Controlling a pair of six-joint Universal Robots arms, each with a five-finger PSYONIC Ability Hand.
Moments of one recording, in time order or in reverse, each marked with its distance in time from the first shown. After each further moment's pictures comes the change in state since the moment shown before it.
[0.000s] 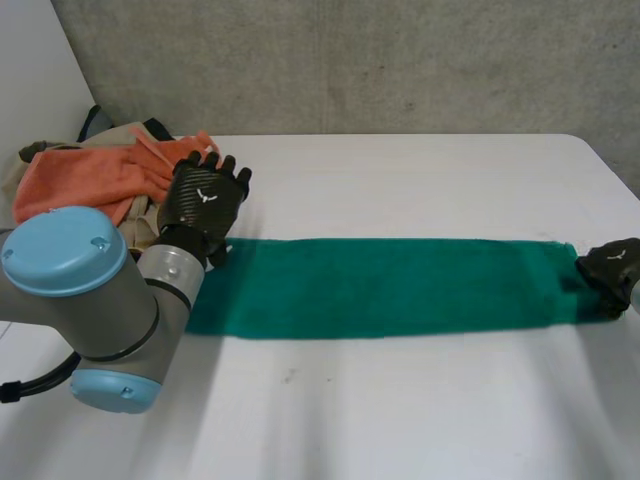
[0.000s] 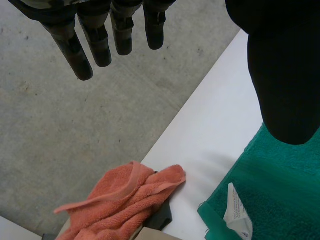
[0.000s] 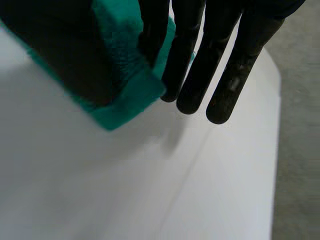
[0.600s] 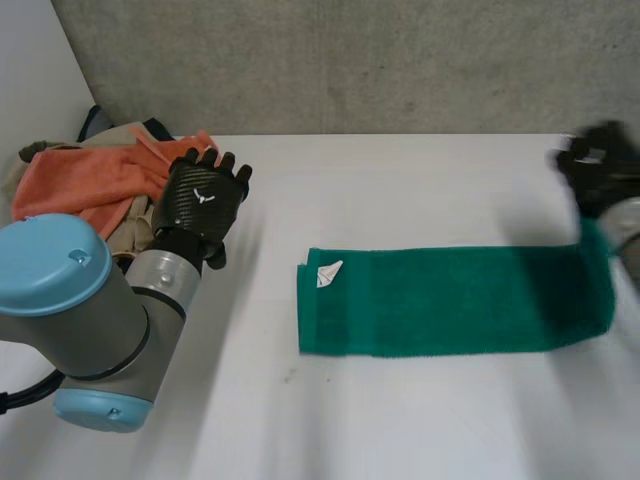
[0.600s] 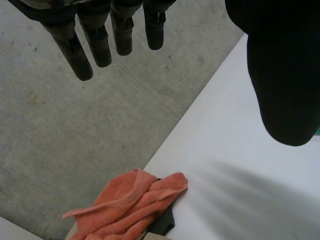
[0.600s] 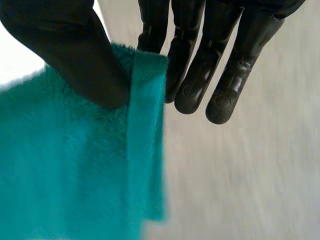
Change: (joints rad) left arm -0.019 0.086 -0.065 0.000 -0.011 -0.002; right arm 0.199 -0.176 0.022 -0.380 -0.049 -0.114; left_hand 0.000 0.000 0.000 0.000 0.000; right_hand 0.071 0.134 0.146 0.153 0.175
